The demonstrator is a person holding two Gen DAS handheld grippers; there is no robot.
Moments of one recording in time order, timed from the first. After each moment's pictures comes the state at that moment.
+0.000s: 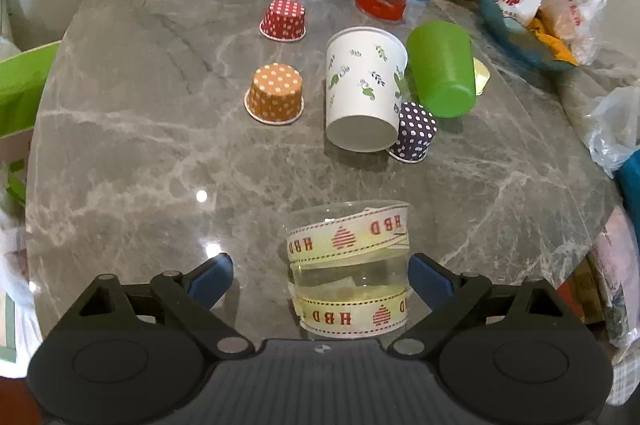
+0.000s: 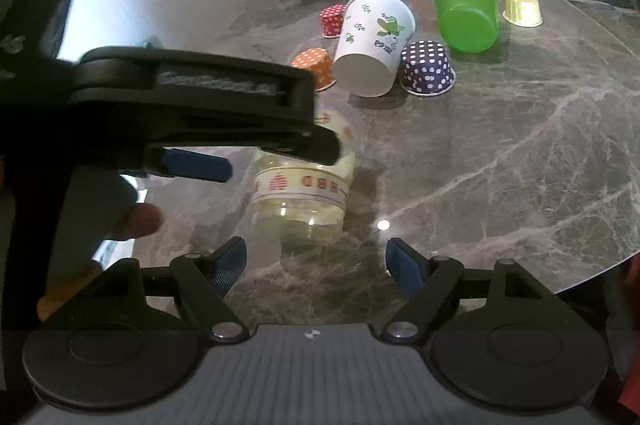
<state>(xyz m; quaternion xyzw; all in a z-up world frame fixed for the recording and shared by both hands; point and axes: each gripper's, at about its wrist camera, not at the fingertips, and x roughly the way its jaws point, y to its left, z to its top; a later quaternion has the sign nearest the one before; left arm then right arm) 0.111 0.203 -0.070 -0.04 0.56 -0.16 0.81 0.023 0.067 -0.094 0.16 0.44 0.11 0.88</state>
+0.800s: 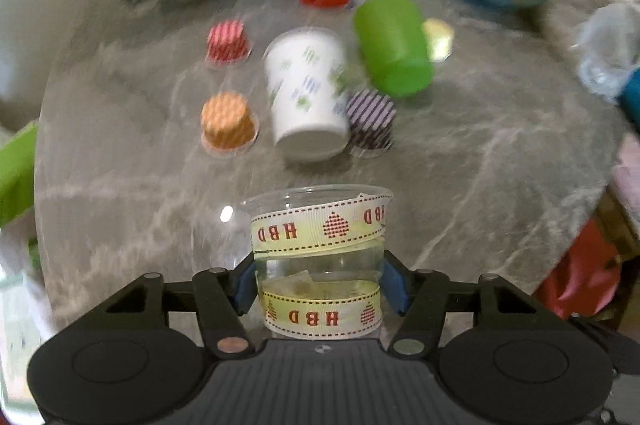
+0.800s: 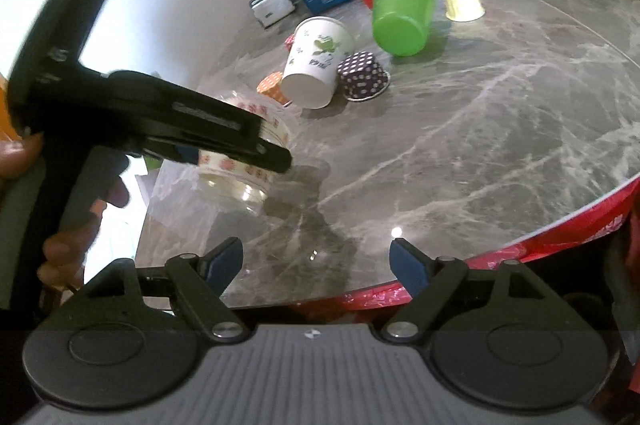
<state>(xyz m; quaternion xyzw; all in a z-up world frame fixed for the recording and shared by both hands) 0.109 0.161 -0.046 0.08 0.53 -0.20 0.82 -0.012 0.005 -0.095 0.21 0.40 0.11 0.88</state>
